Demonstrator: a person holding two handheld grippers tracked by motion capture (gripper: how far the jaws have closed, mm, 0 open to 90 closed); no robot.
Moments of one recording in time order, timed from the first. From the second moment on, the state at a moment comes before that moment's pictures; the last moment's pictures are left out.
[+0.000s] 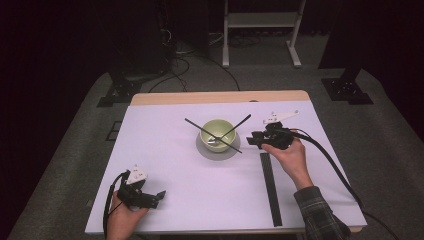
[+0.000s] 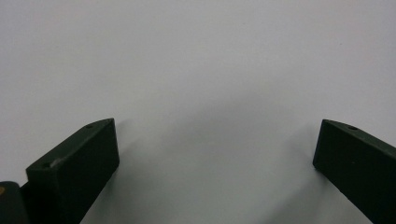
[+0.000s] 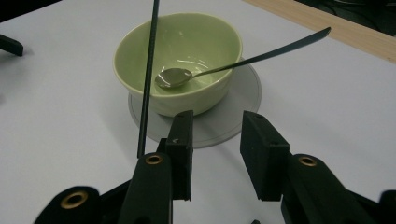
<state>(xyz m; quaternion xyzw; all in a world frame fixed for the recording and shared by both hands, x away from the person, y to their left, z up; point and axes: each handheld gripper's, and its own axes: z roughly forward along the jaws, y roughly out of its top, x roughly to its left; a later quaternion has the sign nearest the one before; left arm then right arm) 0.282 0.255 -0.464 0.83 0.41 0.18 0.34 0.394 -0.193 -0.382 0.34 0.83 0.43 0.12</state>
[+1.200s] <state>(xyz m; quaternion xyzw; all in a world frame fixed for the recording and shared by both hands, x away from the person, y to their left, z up) 0.282 0.255 -0.464 0.83 0.41 0.18 0.34 0.337 -0.258 -0.414 0.39 0.81 0.41 0.15</state>
